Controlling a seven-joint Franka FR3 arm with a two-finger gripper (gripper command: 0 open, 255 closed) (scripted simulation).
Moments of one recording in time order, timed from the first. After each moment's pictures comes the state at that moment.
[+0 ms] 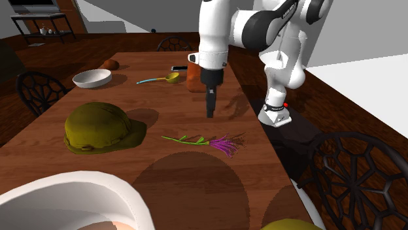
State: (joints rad) arm 0.07 -0.02 0.37 -1.90 0.04 1.95 0.73
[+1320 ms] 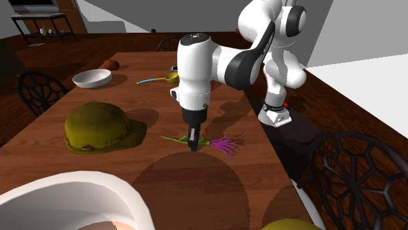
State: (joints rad) arm 0.18 0.39 0.39 -1.58 -0.14 2.00 0.95
